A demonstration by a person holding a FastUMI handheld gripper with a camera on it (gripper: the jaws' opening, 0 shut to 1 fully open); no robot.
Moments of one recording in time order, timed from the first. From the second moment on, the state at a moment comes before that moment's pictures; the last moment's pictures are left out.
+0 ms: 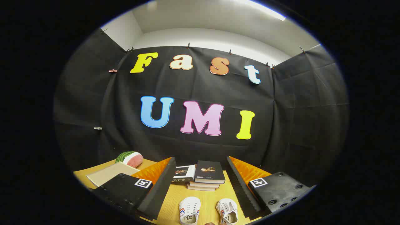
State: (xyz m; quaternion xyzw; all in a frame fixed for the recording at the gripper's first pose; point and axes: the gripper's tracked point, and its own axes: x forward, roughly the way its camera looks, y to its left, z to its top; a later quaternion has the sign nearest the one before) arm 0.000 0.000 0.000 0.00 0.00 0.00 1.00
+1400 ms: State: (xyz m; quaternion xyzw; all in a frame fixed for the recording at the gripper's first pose) arm 0.015 0.065 -0.030 0.04 0.09 0.06 0.99
